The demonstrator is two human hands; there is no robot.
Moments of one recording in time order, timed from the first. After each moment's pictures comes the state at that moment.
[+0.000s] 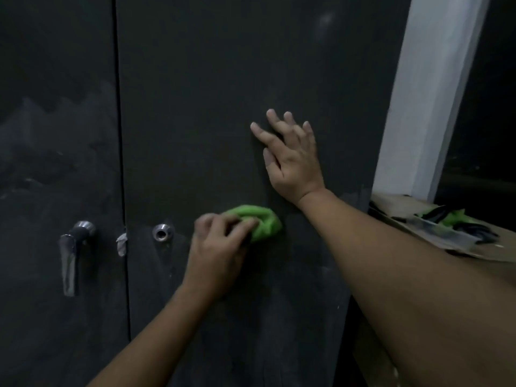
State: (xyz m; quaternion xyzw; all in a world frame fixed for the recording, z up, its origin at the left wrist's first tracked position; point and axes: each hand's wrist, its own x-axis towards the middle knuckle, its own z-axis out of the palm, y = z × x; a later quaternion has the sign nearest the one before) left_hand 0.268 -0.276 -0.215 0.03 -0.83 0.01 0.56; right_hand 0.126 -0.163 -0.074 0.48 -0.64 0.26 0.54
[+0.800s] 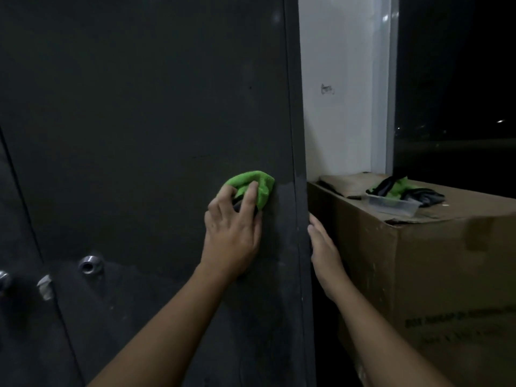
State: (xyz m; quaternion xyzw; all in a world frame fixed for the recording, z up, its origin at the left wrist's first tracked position) left_hand 0.179 -0.181 -0.181 0.05 -0.86 0.03 0.50; right_hand 0.087 -0.020 -0.238 0.21 -0.66 0.72 0.02
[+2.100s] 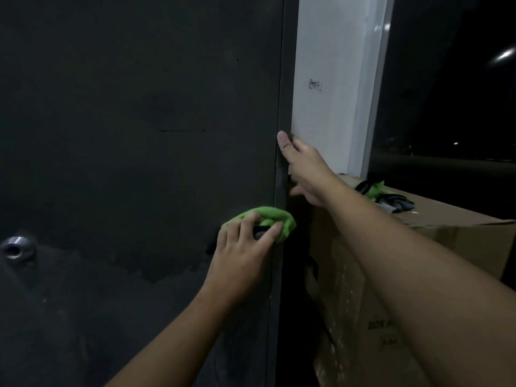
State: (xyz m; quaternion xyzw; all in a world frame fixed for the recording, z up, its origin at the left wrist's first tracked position) left_hand 0.146 -0.141 -0.243 -0.04 -0.88 0.09 0.47; right_hand 0.080 -0.011 -0.084 0.27 -0.71 0.65 0.02
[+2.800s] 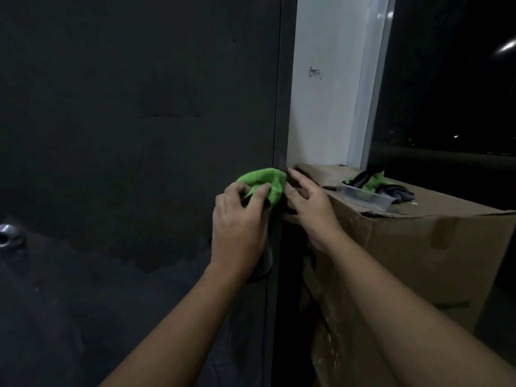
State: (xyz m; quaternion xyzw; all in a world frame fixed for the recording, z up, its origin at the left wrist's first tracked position) left_hand 0.140 -0.124 -0.216 0.00 -0.82 -0.08 0.57; right_hand 0.053 0.002 -0.185 0.29 -0.65 0.70 0.06
